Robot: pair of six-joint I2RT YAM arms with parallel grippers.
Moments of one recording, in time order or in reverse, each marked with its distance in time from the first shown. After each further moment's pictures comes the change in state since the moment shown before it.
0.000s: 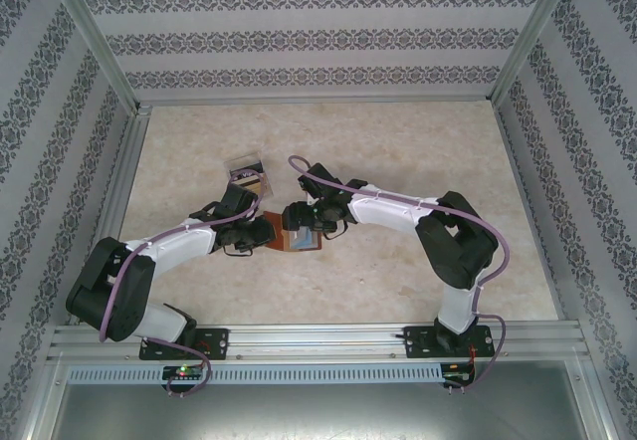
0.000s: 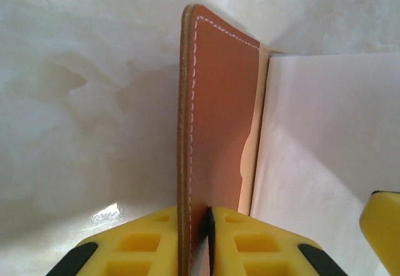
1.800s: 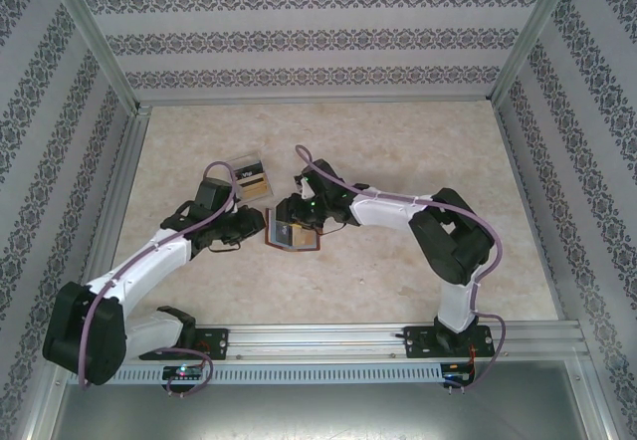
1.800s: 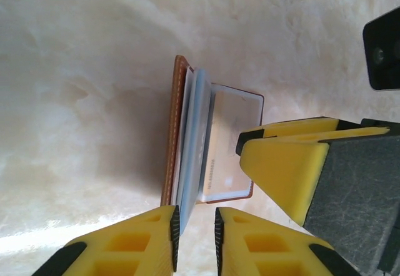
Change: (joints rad) left arm 0.092 -0.238 0.003 -0.085 0.083 -0.049; right arm -0.032 0.023 -0.064 0.320 -0.238 0.174
